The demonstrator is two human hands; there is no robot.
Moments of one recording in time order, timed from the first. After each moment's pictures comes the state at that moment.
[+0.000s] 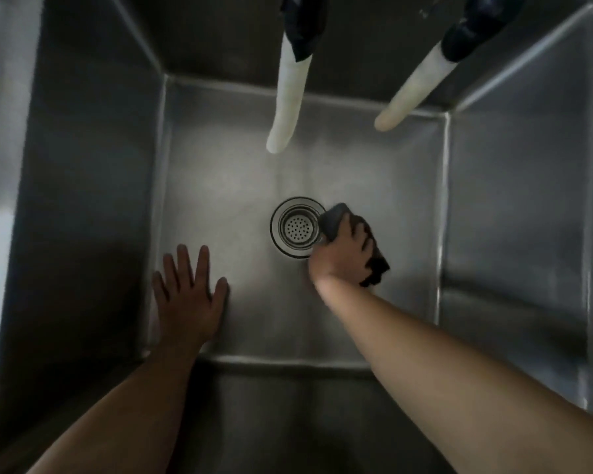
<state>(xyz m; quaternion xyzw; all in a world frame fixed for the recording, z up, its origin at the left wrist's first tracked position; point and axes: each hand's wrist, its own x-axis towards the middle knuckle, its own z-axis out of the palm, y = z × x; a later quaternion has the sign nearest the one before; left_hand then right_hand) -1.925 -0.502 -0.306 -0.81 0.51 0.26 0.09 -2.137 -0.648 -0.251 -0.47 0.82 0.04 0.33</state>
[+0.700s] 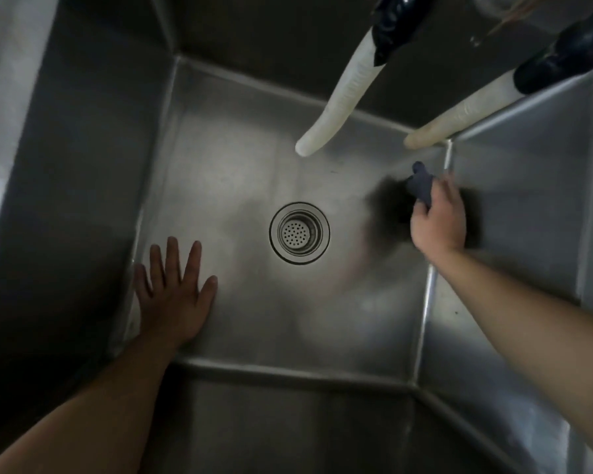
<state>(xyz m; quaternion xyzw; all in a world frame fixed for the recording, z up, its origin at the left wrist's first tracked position) -1.918 -0.503 -0.320 -0.82 0.50 0.26 0.11 -2.276 -0.764 -0.241 -0.69 0.71 -0.05 0.13</state>
